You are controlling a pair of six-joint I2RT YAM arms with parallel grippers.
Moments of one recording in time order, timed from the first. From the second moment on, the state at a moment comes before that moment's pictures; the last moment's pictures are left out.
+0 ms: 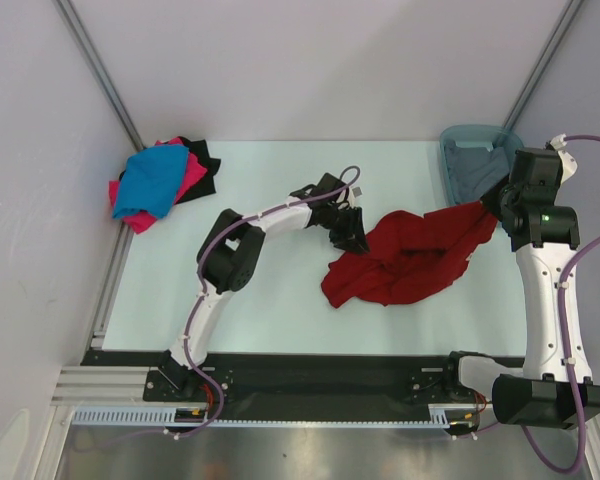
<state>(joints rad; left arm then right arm) -0.68 2.36 1.82 -0.42 0.62 -0.62 -0.09 1.14 1.42 -0.86 0.24 0.62</state>
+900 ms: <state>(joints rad) -0.68 2.39 1.85 -0.39 0.65 -0.63 -0.09 1.16 1.42 -0.86 0.22 0.62</state>
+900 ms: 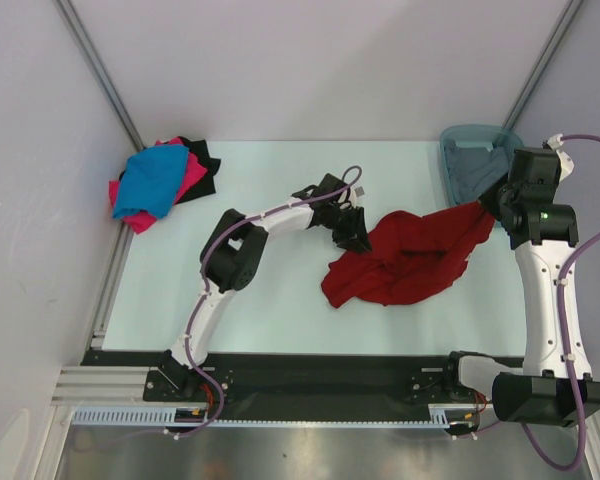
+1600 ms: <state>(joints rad) -0.68 2.38 1.85 -0.44 0.64 -0.58 -0.09 1.16 1.43 -0.87 0.22 0.61</state>
